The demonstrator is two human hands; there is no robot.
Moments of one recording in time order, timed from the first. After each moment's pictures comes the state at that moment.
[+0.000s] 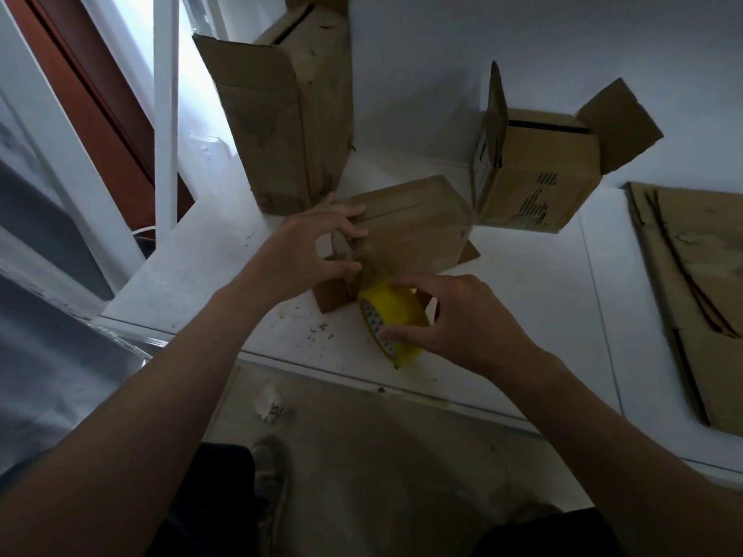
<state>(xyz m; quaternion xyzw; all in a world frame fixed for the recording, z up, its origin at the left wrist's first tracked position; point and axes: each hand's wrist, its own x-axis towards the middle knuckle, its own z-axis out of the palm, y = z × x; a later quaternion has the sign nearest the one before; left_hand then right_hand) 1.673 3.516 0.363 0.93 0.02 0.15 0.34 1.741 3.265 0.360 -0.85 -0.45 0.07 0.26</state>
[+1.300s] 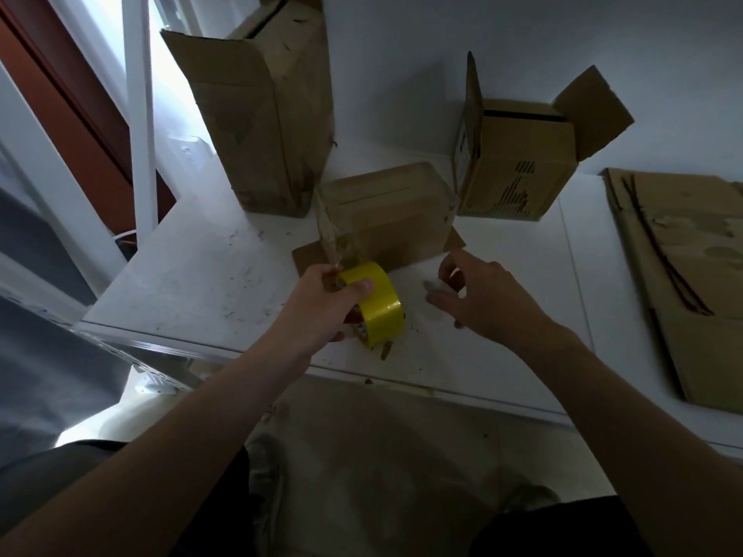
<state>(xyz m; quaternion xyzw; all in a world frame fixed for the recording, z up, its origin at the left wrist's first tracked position) 1.645 3.429 0.358 0.69 0.34 0.01 0.64 1.784 3.231 0.343 -0.90 -0.32 0.13 0.27</state>
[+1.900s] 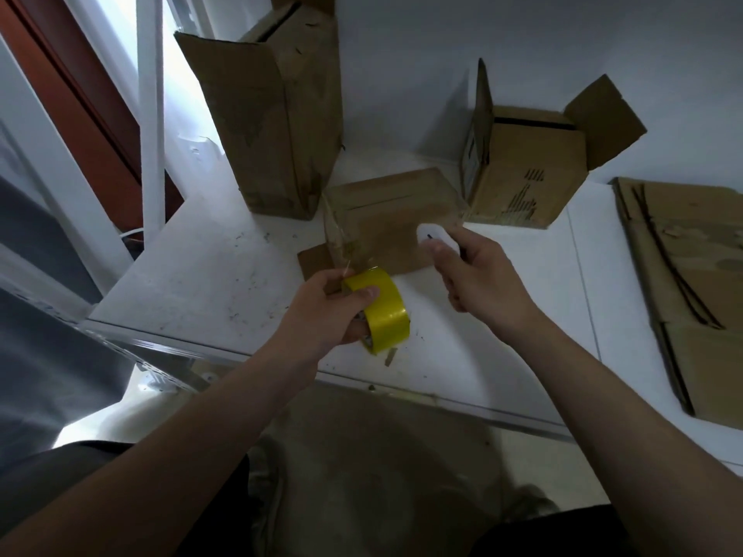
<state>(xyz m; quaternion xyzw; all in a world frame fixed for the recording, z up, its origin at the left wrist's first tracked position) 1.642 3.425 0.358 0.62 0.34 0.04 0.71 1.772 3.260 0.374 -0.77 -0.26 0.16 0.56</state>
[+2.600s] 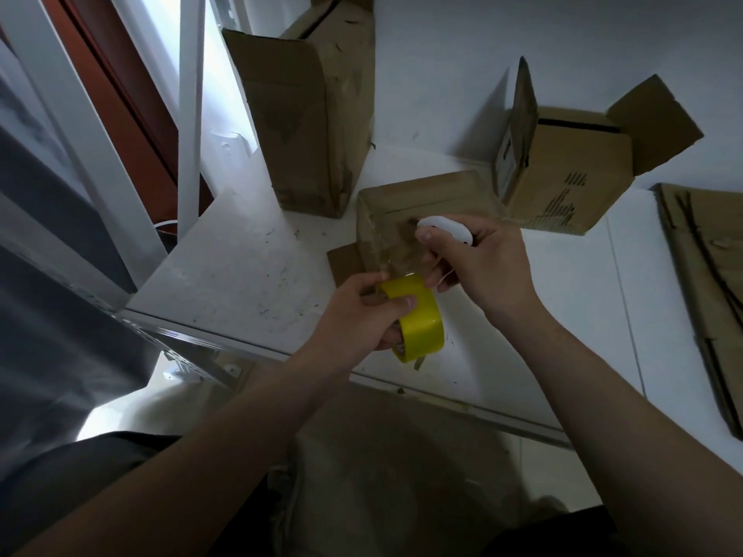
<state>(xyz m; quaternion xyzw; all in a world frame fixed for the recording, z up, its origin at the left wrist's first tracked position) 1.635 3.426 0.356 0.64 0.30 0.03 0.70 1.763 3.305 0.379 -0.71 -0.27 0.12 0.63</state>
